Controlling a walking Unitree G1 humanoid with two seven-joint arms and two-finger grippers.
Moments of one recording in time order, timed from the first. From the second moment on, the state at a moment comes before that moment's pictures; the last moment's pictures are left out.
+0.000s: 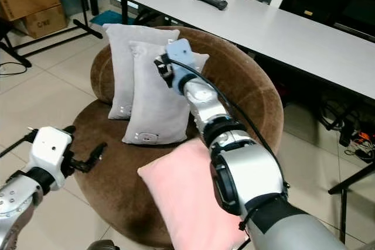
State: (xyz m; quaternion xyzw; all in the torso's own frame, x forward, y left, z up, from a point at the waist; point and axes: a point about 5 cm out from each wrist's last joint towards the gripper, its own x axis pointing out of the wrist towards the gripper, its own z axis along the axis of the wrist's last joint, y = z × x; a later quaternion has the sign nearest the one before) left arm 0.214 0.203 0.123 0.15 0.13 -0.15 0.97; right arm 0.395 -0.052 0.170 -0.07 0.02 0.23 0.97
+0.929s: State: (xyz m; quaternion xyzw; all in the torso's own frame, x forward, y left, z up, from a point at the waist) left arm 0.205 0.188 0.121 0.17 0.09 -0.15 0.97; right arm 0.321 -0.221 0.044 -0.03 0.19 0.08 0.98
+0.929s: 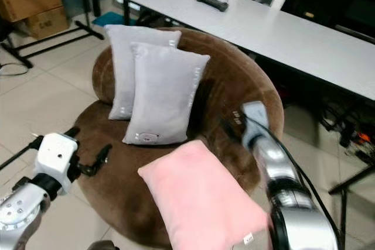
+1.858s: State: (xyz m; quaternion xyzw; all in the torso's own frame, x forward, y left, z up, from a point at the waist) left arm 0.186 0.199 0.104 0.07 0.14 -0.27 0.95; right arm 0.195 -0.326 -0.017 0.12 0.47 -0.04 0.87
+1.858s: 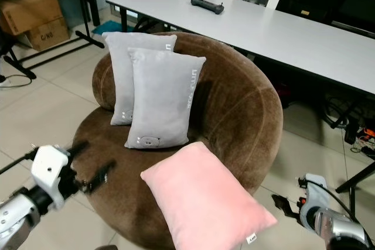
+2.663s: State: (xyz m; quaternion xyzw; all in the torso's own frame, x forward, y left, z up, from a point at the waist) left arm 0.194 0.187 0.080 0.11 0.19 -0.36 0.91; right arm 0.183 -0.288 -0.047 -0.07 0.50 0.06 0.86
